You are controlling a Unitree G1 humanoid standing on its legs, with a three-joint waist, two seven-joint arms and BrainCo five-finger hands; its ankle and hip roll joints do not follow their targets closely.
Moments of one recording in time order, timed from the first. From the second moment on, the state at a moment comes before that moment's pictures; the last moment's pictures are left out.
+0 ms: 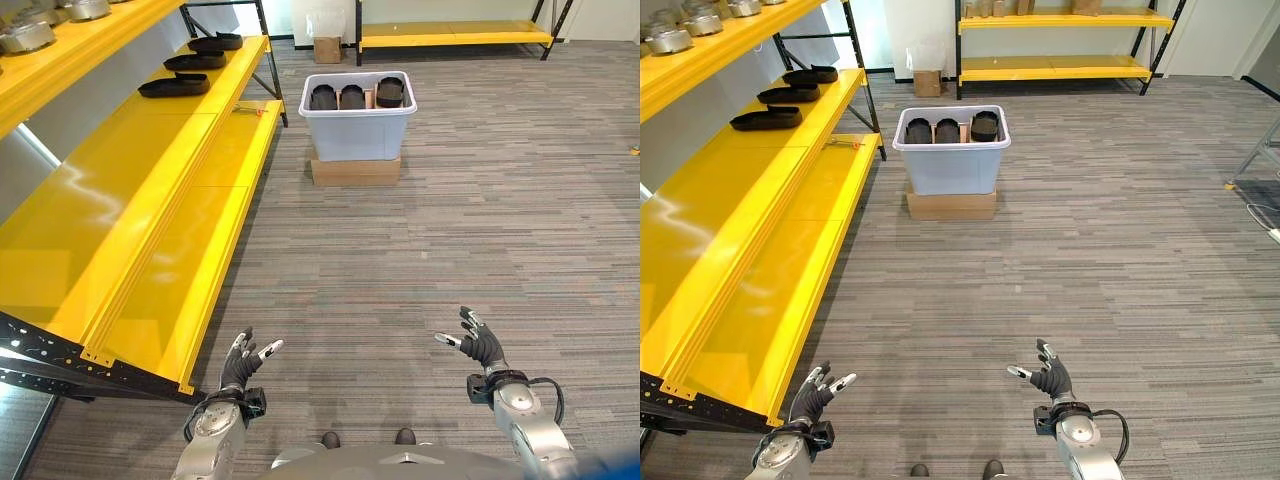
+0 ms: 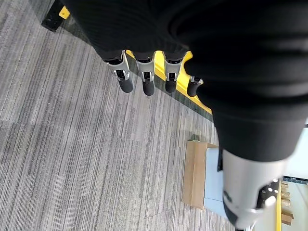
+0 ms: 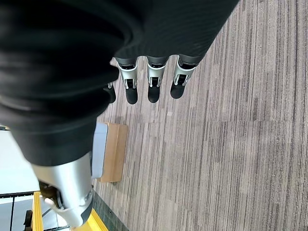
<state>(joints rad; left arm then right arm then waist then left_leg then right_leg) 0.25 0.26 -0.12 0.35 -0.45 -0.01 0.17 0.15 -0.32 0.20 0.34 0.23 0.01 -0.14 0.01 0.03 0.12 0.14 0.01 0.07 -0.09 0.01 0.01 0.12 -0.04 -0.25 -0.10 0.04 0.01</state>
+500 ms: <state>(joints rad) 0.25 0.26 -0.12 0.35 -0.45 -0.01 0.16 0.16 -0.32 0.20 0.34 0.23 0.02 -0.14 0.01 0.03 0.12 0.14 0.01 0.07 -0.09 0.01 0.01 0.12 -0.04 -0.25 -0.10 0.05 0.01</state>
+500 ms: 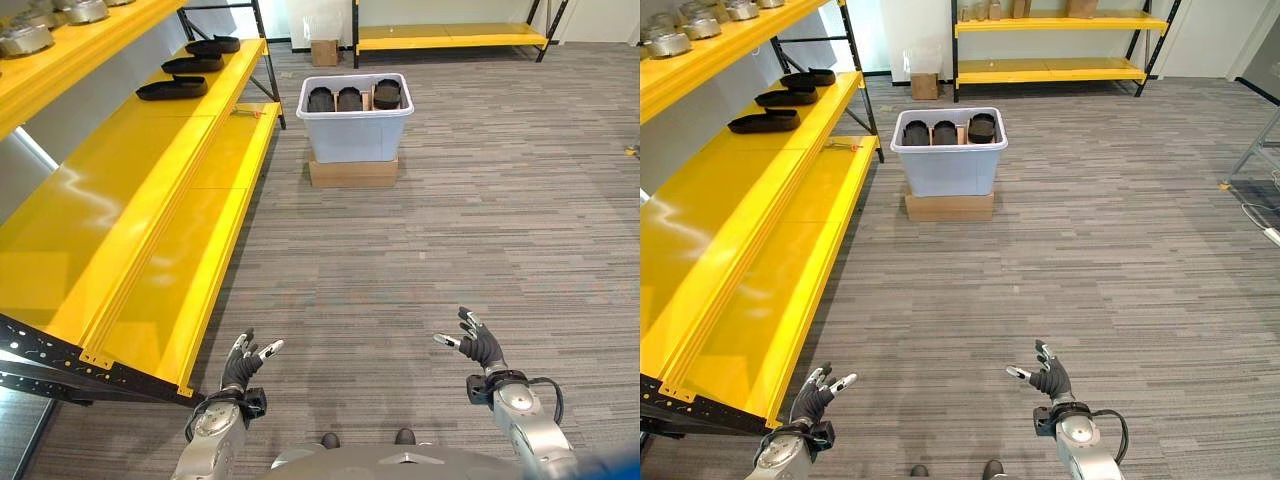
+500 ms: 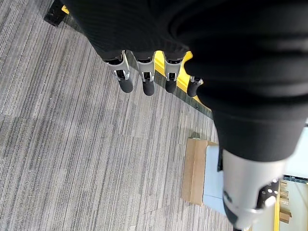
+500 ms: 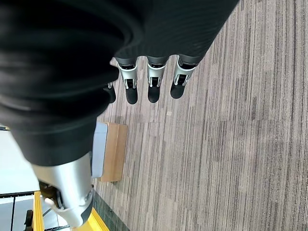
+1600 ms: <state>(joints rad) 0.26 0.26 -0.11 0.35 -0.45 -0.01 0.17 0.16 -0.32 0.21 0.34 0.23 0.02 -0.14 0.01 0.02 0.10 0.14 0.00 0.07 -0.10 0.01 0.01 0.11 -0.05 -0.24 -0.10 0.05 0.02</state>
